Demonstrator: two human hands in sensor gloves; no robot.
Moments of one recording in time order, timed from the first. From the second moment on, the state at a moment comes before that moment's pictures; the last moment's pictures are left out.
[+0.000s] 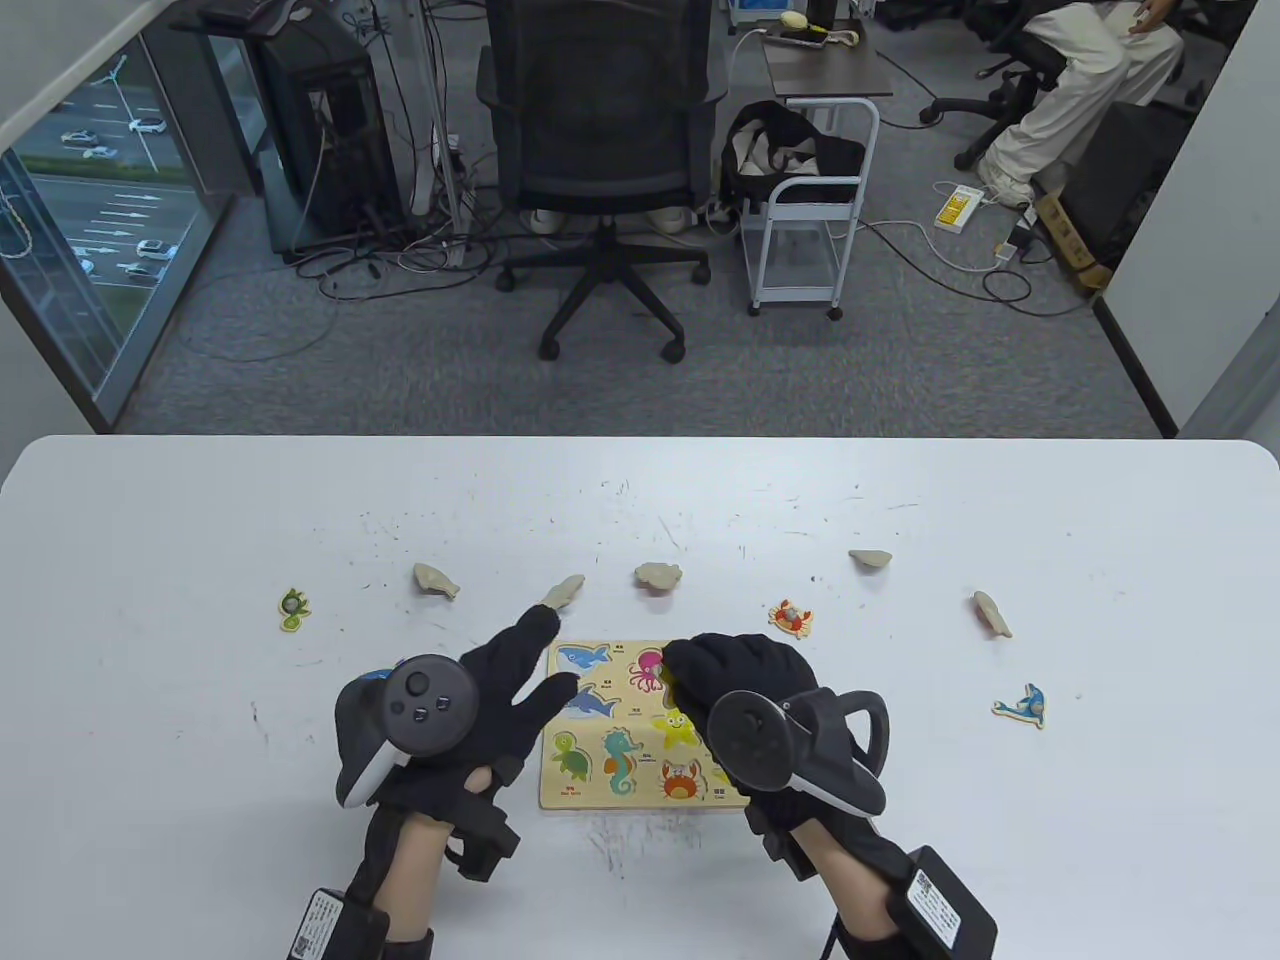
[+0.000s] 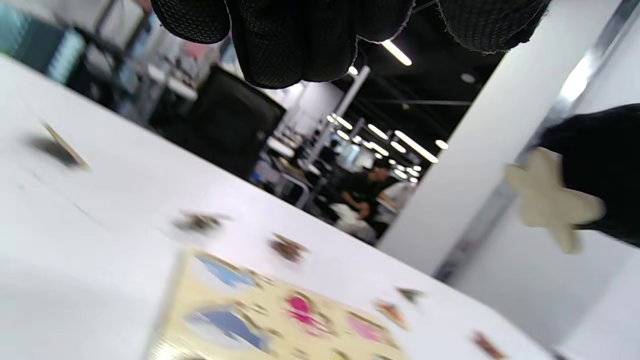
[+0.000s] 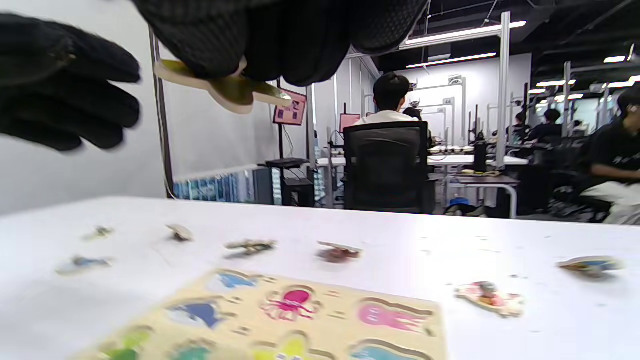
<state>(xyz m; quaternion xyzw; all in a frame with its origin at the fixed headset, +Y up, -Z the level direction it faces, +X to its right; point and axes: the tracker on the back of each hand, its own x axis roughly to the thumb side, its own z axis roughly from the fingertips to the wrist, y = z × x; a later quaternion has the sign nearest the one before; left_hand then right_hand) -0.195 -0.665 -0.317 0.05 -0.10 0.23 0.97 0.086 -0.645 -0.304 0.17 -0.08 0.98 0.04</state>
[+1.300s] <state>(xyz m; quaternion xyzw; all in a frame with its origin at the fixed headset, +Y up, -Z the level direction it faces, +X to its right) -0.204 -0.665 -0.319 0.09 -0.02 0.04 1.00 0.042 -0.753 -0.348 0.15 0.08 0.97 -0.16</state>
